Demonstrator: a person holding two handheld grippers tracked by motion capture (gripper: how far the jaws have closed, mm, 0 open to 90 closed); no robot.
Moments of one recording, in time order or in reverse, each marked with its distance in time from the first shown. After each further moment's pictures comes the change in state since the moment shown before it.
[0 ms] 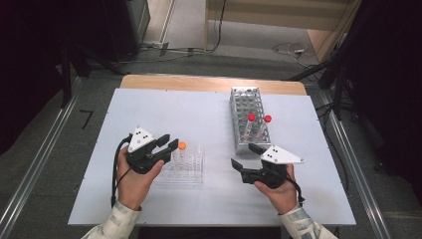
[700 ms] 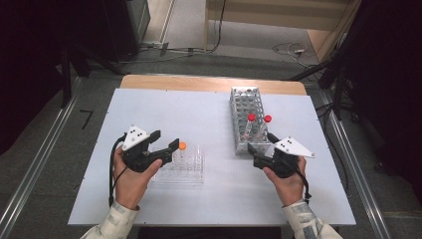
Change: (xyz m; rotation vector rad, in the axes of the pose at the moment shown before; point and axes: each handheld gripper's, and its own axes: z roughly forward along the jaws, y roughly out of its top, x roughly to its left) left arm 0.006 0.001 -0.001 -0.039 0.018 -0.057; right arm -0.037 0.001 -0.003 -0.031 -0.265 0.067
